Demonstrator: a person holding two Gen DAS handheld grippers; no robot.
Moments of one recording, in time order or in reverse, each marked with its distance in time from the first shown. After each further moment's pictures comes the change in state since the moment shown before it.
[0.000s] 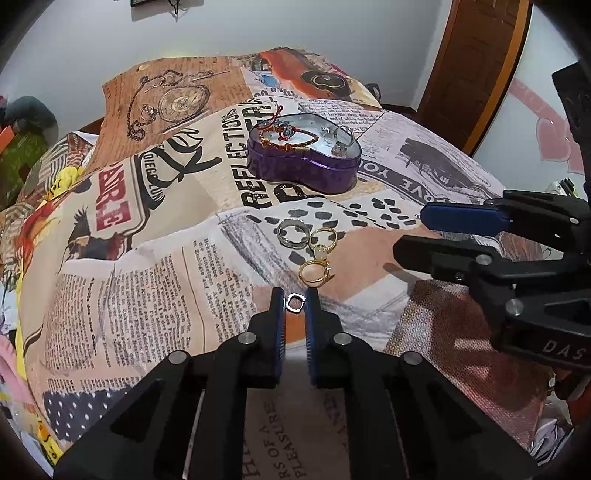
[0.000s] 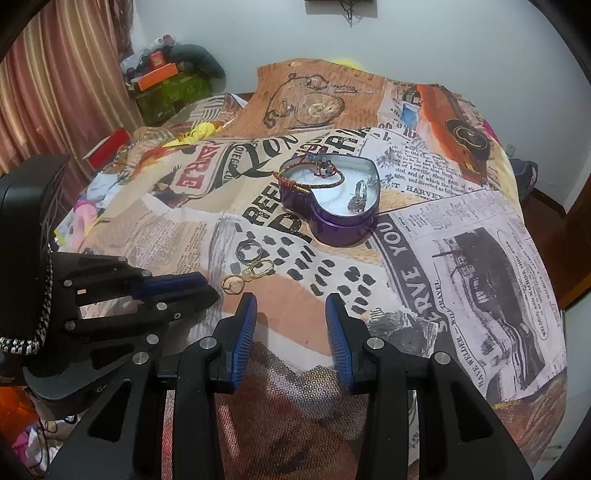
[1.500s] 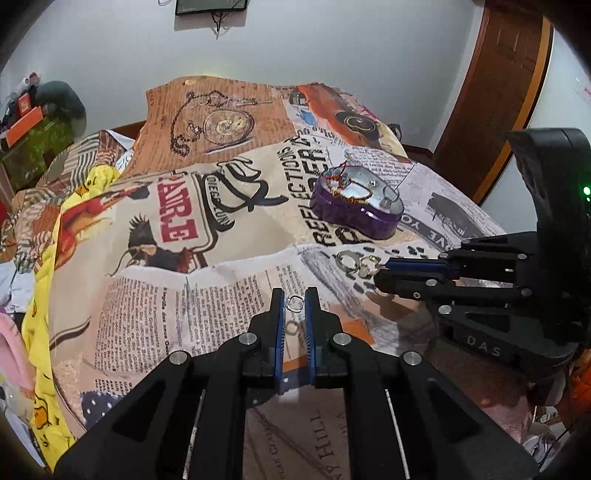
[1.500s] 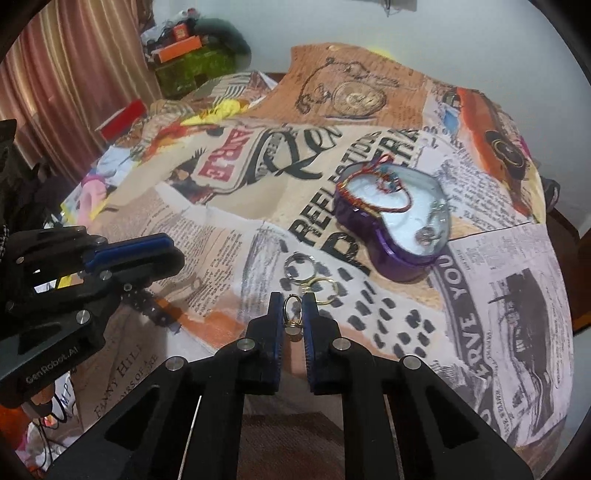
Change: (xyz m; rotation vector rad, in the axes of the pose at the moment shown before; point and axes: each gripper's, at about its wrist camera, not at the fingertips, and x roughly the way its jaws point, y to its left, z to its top) left arm -0.045 0.049 0.001 -0.113 -0.127 0.026; right arm 0.029 0.034 0.028 -0.090 0.069 0.035
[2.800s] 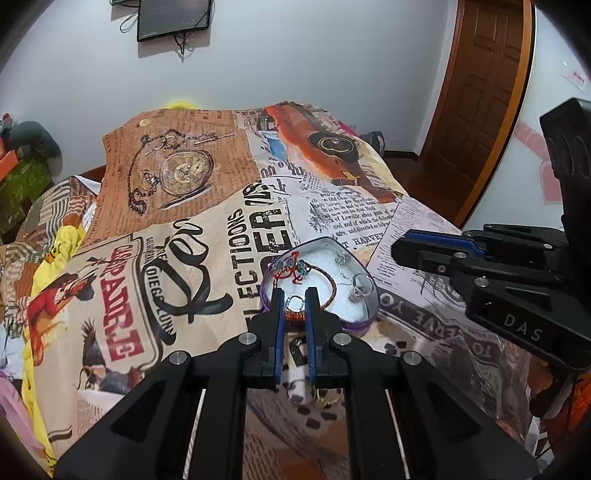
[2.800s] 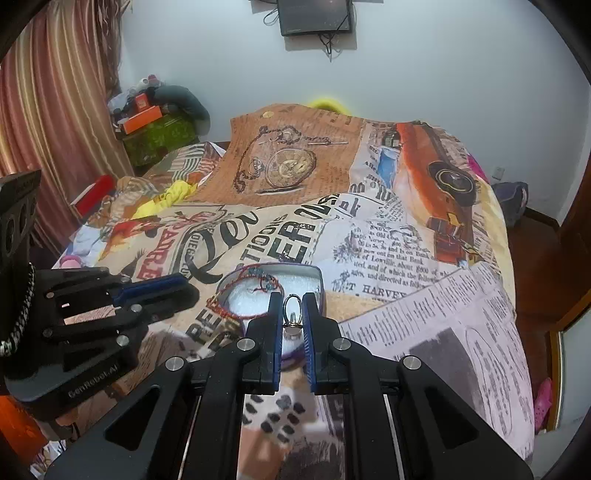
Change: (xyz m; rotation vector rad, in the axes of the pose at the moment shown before) left arm 0.056 -0.046 0.088 0.099 -0.042 -0.029; right arm -0.032 -0.088 0.040 0.120 -0.212 -0.056
